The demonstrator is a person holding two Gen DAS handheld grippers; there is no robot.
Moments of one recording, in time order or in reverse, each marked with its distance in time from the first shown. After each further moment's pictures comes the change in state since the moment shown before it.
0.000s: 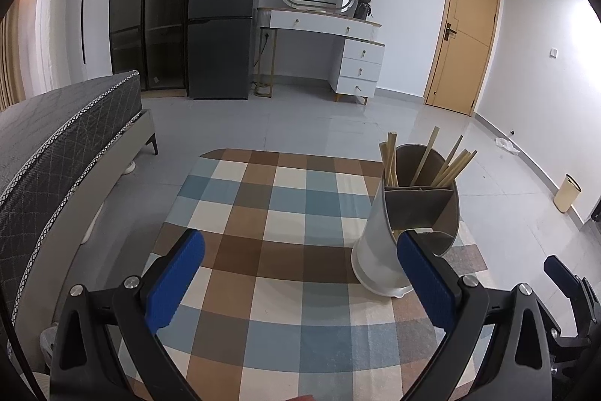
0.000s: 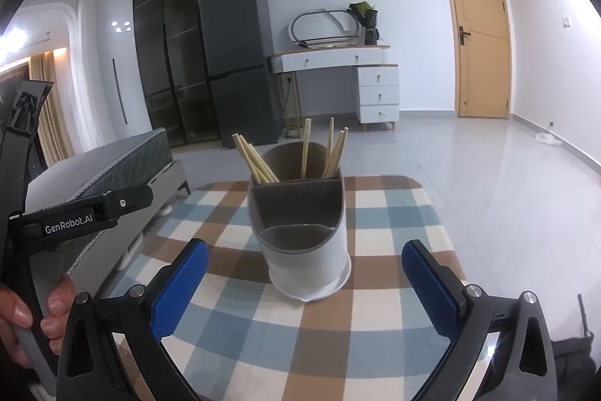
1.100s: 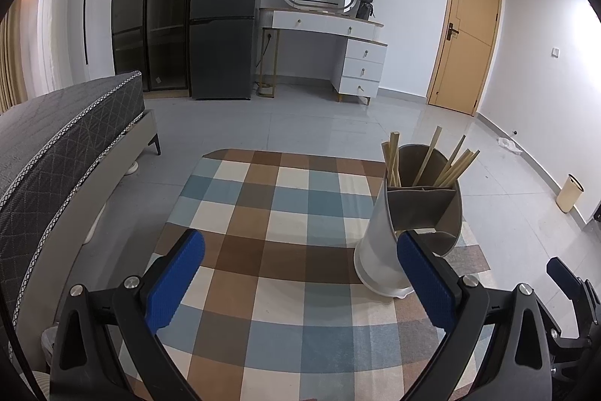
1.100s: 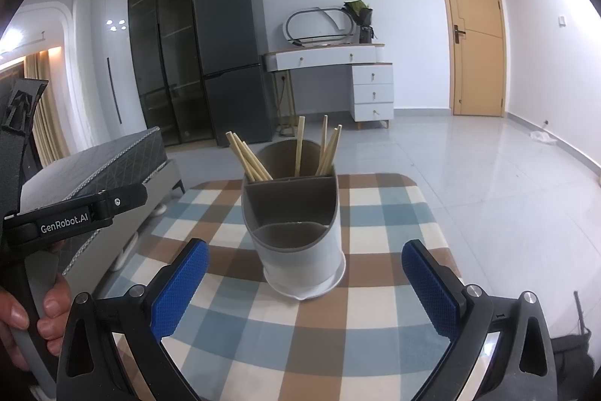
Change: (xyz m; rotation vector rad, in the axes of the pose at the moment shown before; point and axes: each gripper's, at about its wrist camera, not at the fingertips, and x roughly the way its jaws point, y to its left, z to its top) left arm 0.000 0.001 -0.001 0.002 -0.001 0.013; right arm 0.002 0.000 -0.002 0.003 0.006 -0.021
